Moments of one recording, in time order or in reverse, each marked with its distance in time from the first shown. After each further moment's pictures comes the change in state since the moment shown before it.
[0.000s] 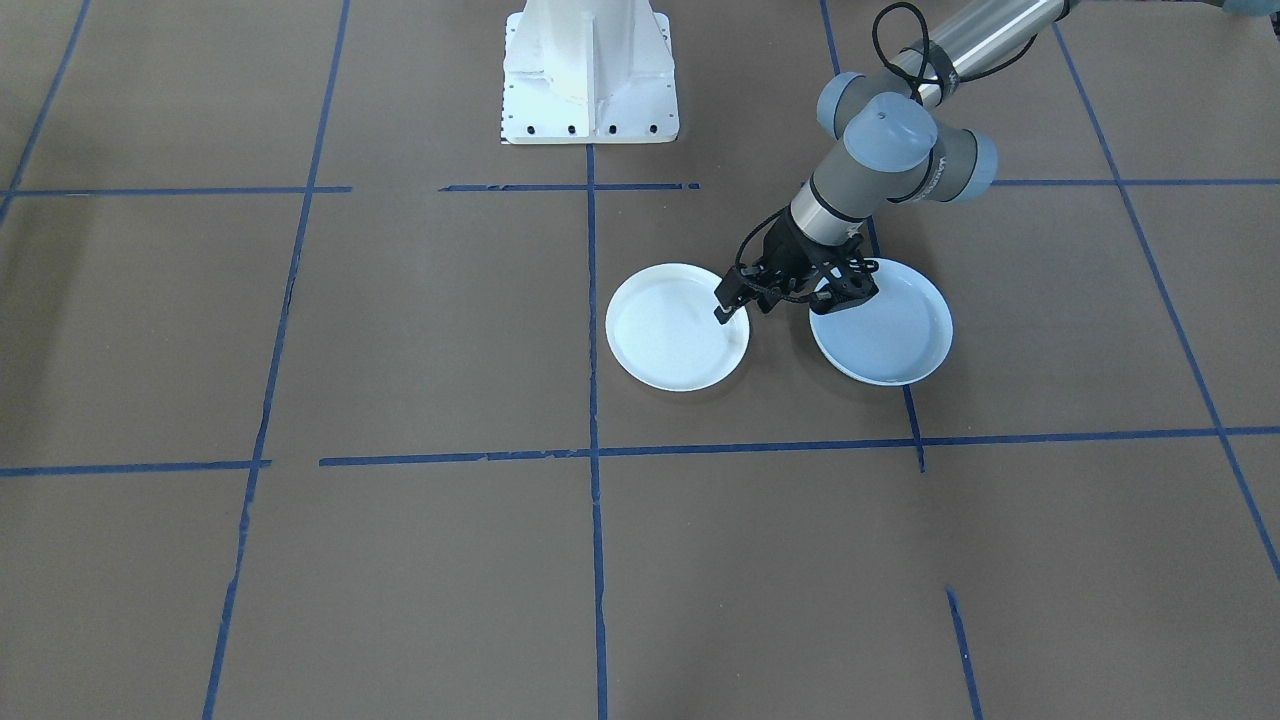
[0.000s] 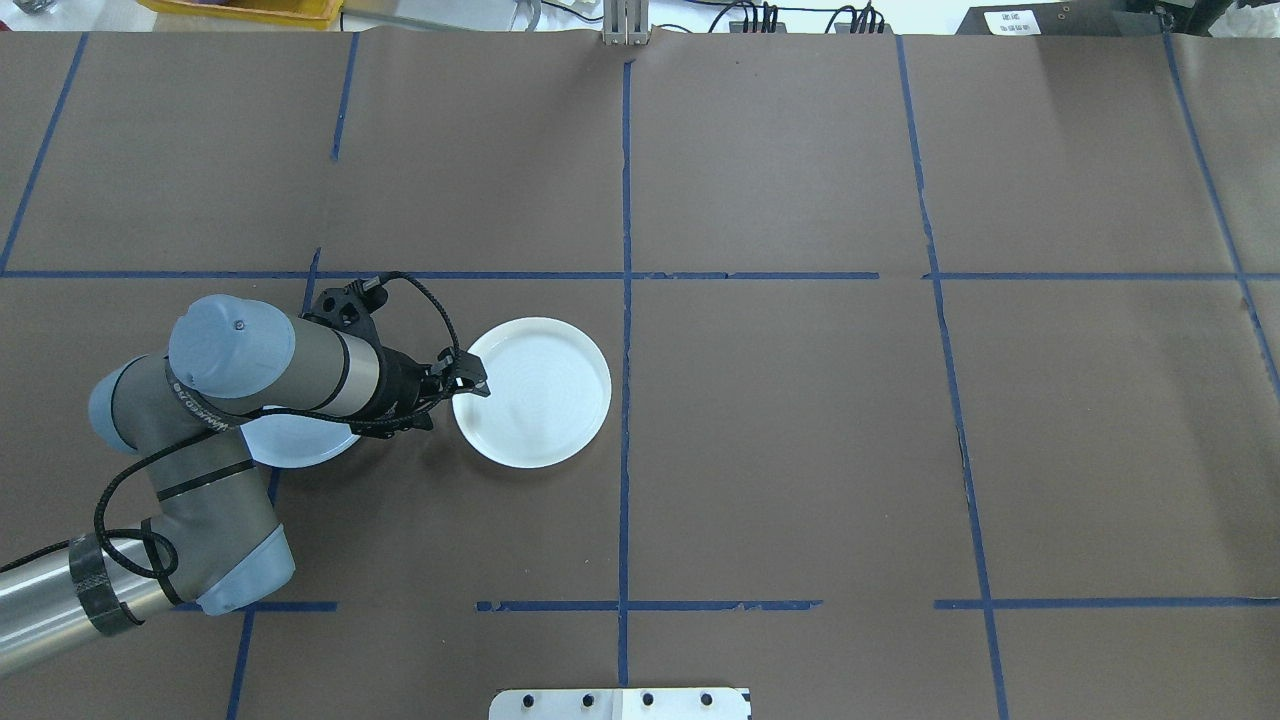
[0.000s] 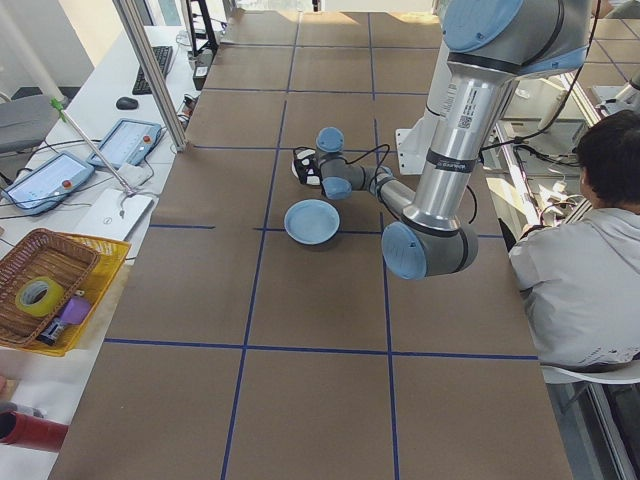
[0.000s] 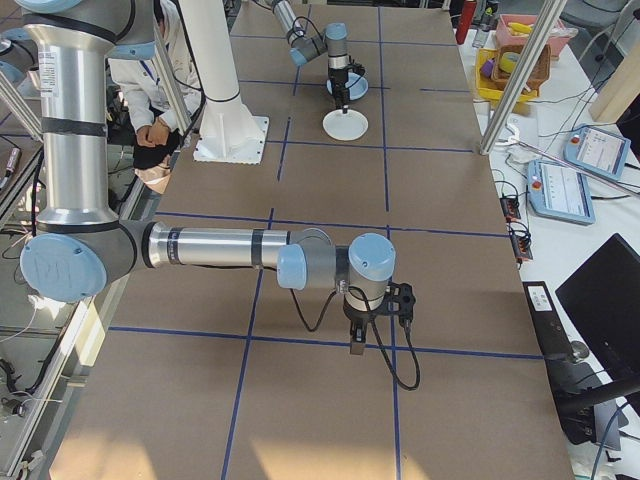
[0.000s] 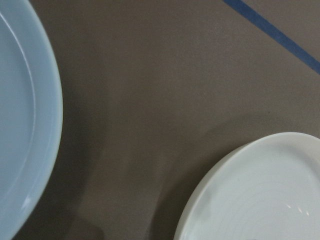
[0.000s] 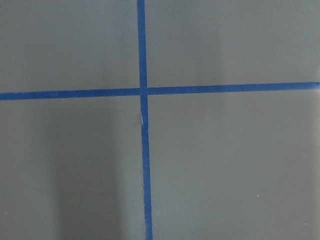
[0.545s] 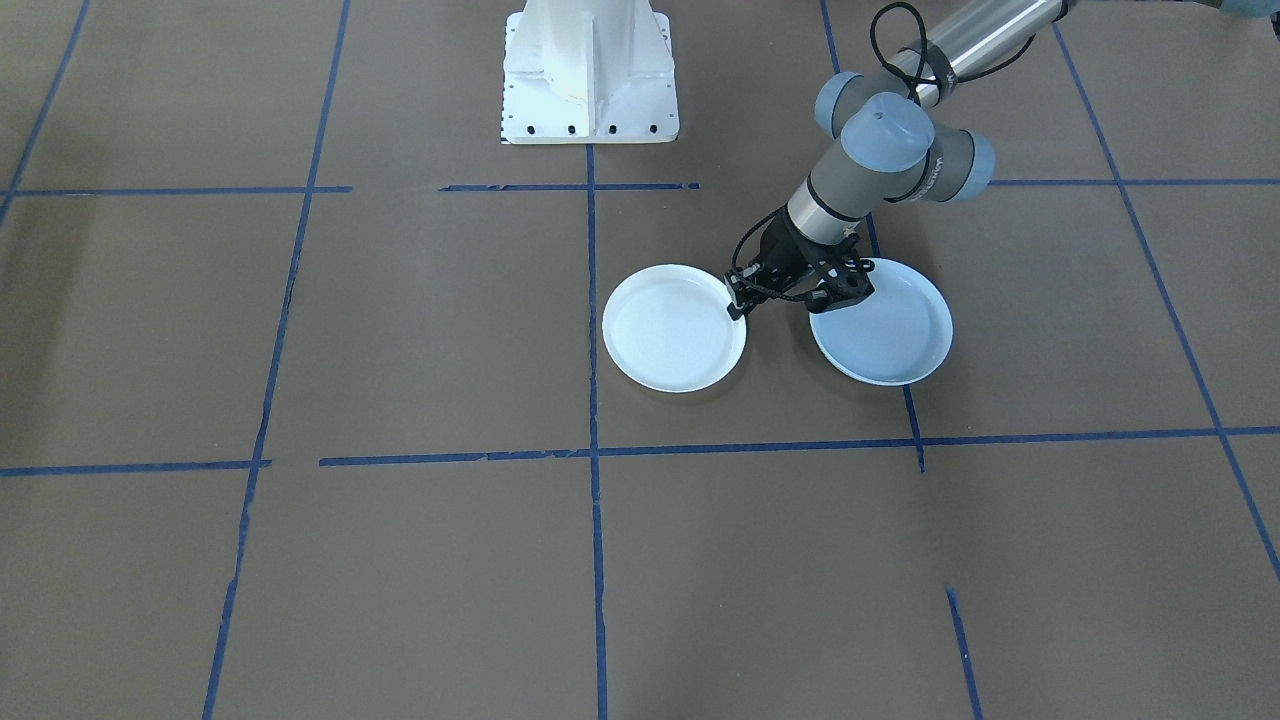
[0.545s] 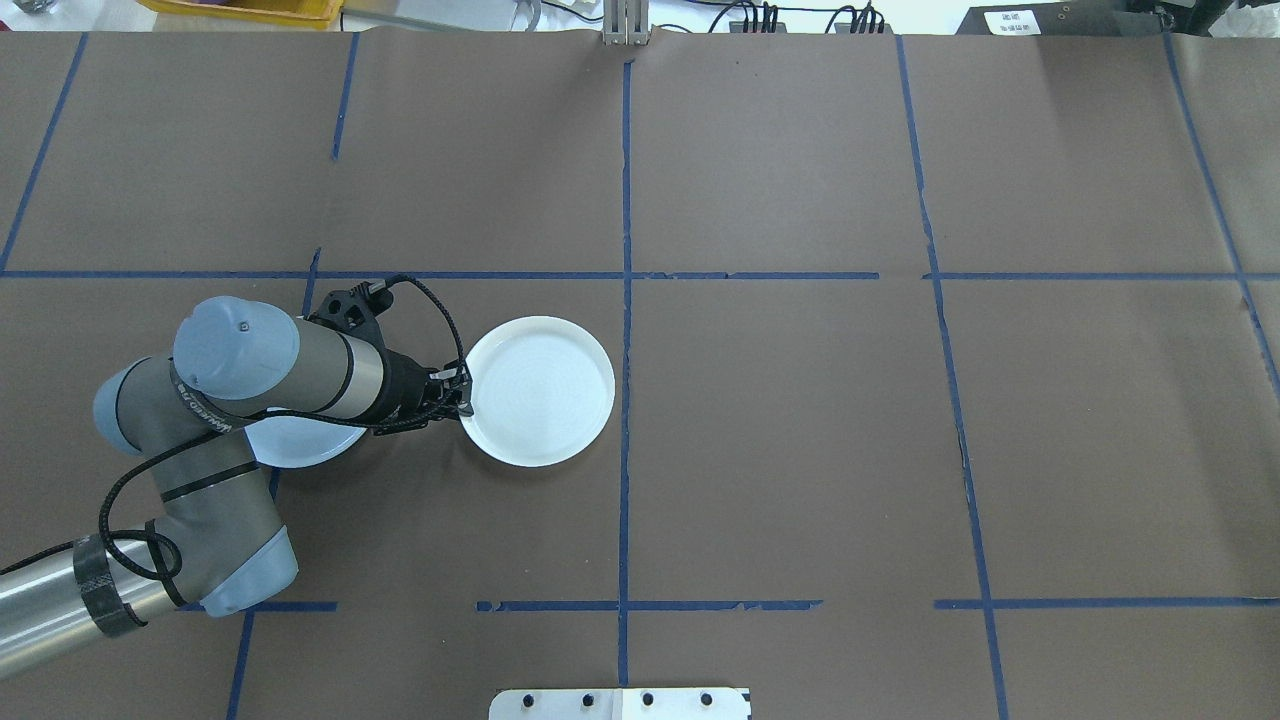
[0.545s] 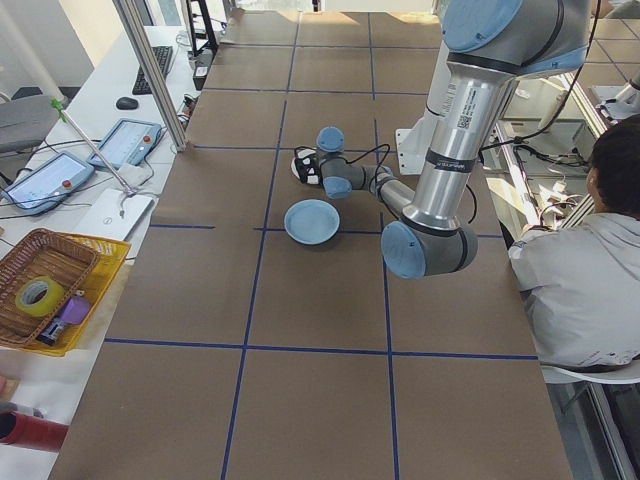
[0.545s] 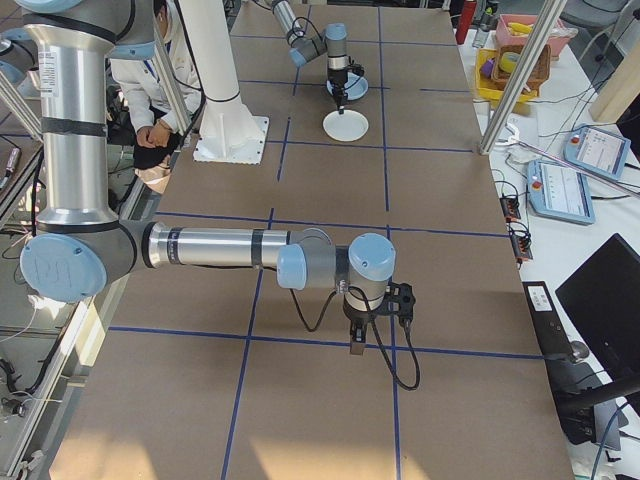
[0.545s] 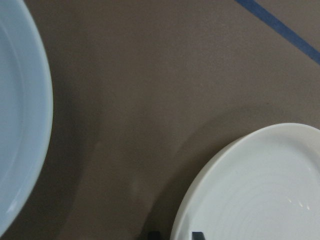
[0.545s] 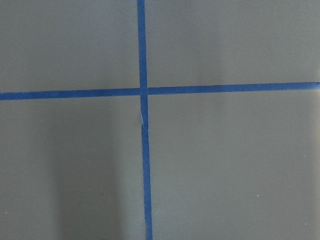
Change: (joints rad) left arm 0.004 -0.002 0.001 -0.001 -0.005 0.005; right arm 0.000 0.000 0.000 0.000 0.000 0.000
